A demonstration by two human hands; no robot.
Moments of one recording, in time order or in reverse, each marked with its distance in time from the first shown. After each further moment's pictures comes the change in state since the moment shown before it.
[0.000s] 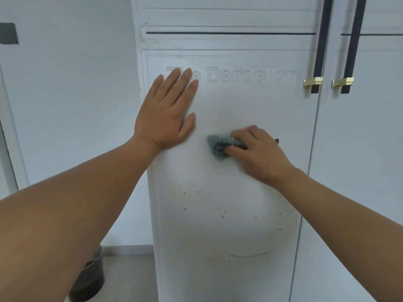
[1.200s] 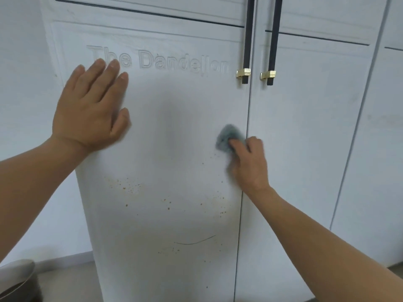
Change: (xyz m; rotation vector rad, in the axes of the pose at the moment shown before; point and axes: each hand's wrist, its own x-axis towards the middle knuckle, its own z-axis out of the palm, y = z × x) left_hand -0.015 0.004 0.016 0.053 0.089 0.037; right_hand -0.117 0.032 -0.014 -0.046 0.169 0.584
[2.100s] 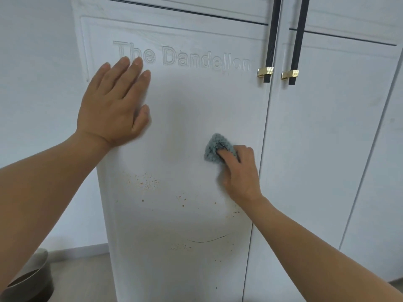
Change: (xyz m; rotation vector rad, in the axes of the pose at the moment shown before) left_hand -0.003 0.002 -0.005 0.000 -0.013 -0.032; right_hand -0.016 -0.057 0.023 0.084 -0.015 -0.105
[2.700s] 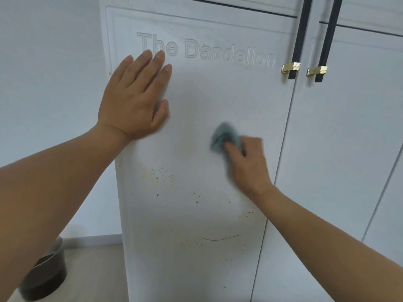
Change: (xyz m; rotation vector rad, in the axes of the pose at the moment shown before) left_hand -0.003 0.000 -0.002 0.011 0.016 -0.011; right_hand 0.024 -0.007 0.006 -0.139 -0.150 -0.151
